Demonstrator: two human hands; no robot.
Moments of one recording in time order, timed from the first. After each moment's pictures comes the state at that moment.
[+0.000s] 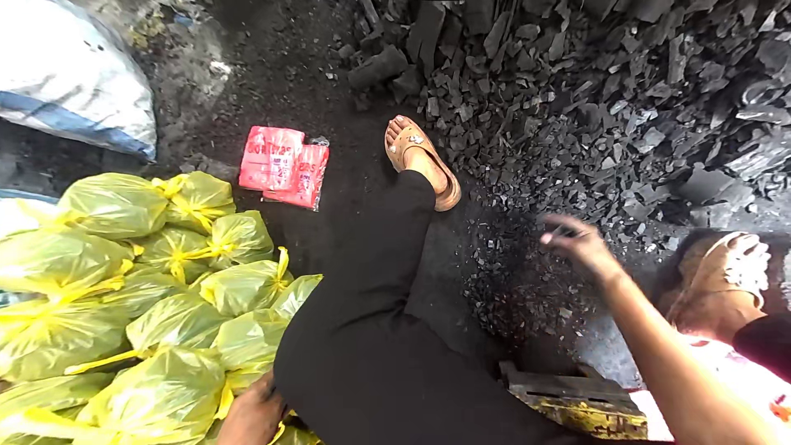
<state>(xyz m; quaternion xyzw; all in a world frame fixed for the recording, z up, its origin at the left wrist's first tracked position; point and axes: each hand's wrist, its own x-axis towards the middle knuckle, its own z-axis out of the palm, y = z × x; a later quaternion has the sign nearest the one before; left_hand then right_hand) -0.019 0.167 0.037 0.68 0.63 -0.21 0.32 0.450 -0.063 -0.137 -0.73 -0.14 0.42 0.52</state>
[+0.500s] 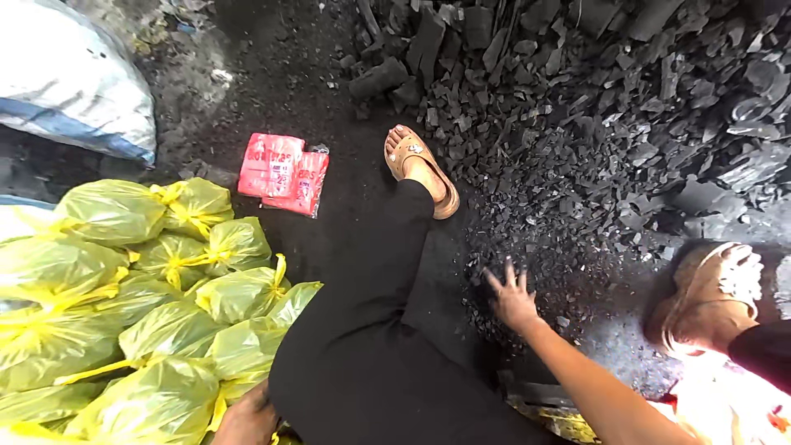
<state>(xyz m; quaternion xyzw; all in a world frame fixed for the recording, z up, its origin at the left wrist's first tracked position) -0.011 0.168 0.042 0.67 0.63 -0.22 0.31 0.327 -0.034 -0.175 -0.81 -0.31 0.50 0.01</state>
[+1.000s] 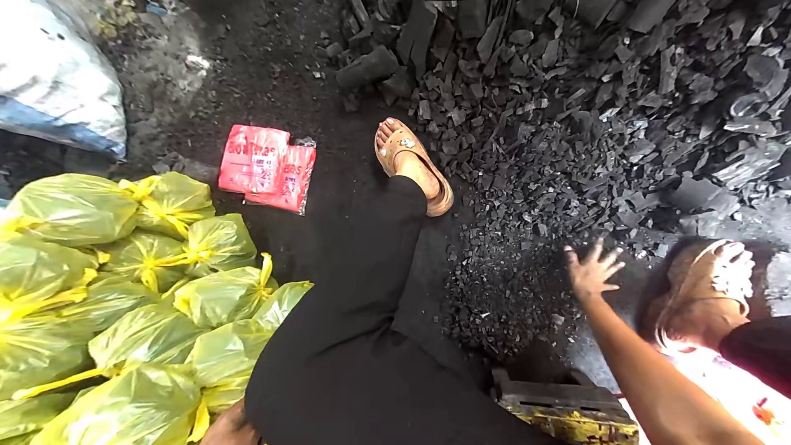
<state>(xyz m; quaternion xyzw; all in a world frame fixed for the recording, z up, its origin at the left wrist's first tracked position) -0.033 0.165 0.032 0.65 0.65 -0.17 0.36 0.440 -0.109 -0.206 -0.96 0.02 0.25 0.15</state>
